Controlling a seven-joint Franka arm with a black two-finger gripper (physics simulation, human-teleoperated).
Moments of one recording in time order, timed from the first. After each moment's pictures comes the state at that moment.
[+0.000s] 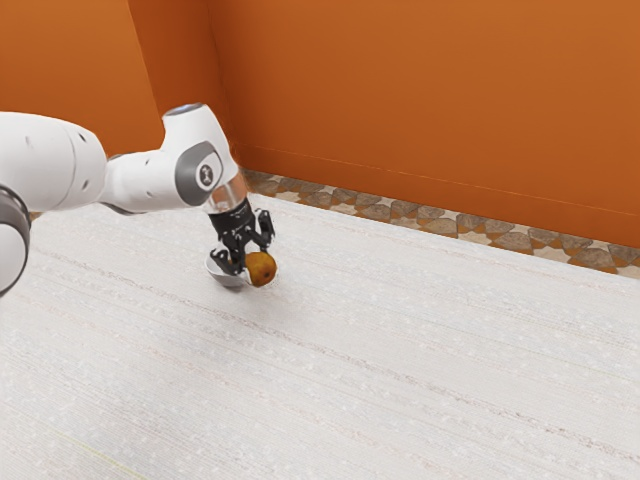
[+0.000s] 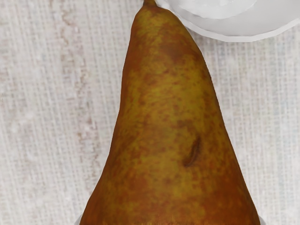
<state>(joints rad) -0.03 0.42 0.10 -1.75 -0.28 2.20 -1.20</state>
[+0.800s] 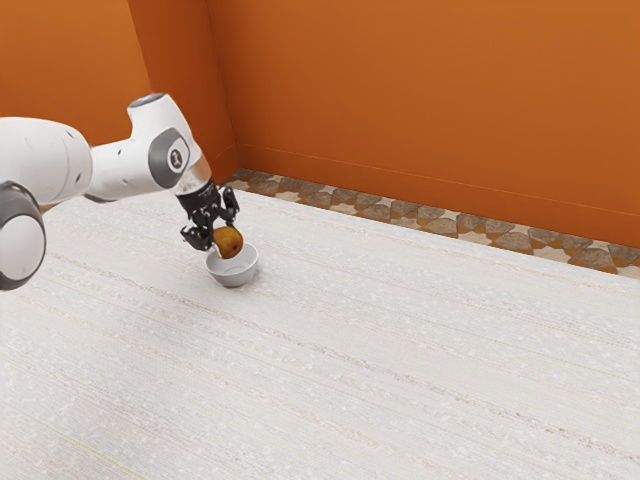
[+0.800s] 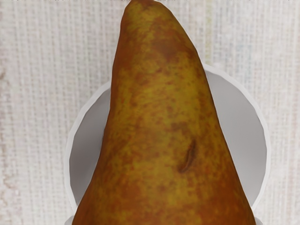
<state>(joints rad) 0.18 0.58 0.04 -1.52 -0.25 2.19 -1.18</state>
